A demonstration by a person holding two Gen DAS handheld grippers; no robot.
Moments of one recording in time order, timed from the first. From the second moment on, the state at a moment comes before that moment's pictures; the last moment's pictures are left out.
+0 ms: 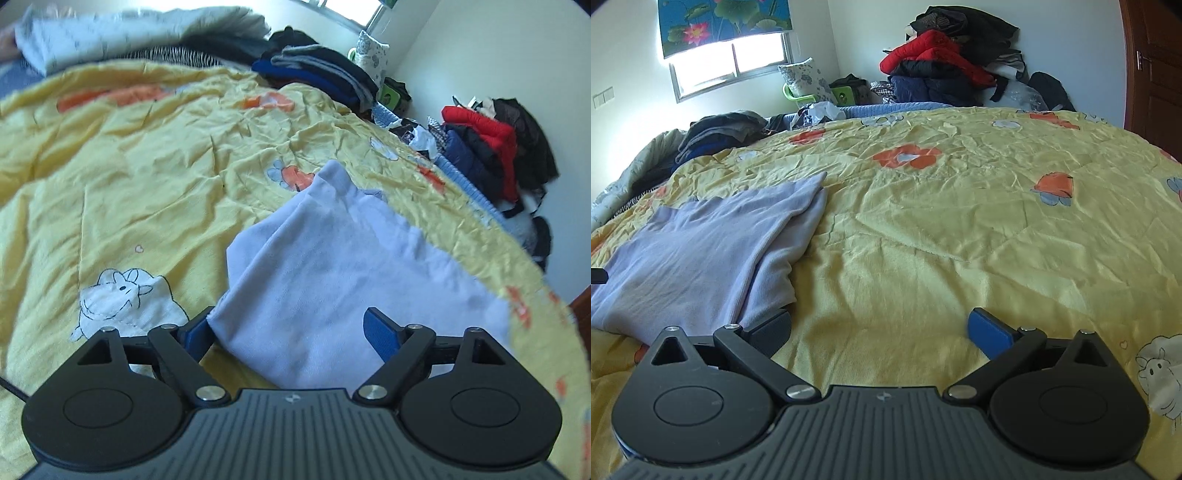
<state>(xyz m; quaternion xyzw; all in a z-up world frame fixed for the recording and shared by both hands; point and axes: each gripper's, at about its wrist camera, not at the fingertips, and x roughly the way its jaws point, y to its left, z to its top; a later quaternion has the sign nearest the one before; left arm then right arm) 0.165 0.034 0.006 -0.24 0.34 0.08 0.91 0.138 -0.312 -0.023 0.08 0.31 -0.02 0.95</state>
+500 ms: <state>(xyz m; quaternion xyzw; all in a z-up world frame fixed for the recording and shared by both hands) 0.163 0.037 0.009 -0.22 0.36 0.12 0.90 0.137 -0.319 -0.024 0.10 0.30 -0.01 0.95</state>
